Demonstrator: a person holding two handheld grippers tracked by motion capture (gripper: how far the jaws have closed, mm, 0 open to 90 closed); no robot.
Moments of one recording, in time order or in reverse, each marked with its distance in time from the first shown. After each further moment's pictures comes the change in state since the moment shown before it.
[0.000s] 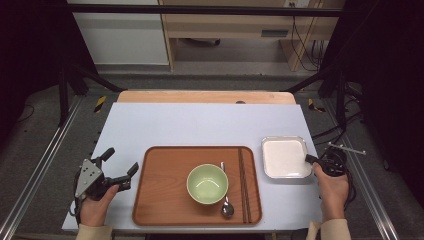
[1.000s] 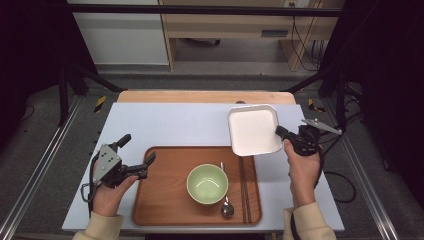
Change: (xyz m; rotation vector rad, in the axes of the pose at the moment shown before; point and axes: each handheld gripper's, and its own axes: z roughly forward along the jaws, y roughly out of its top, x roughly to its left) left arm -0.037 0.060 0.041 0.001 -0.067 0.087; right arm 0.126 0.044 -0.013 -0.223 0.212 -0.130
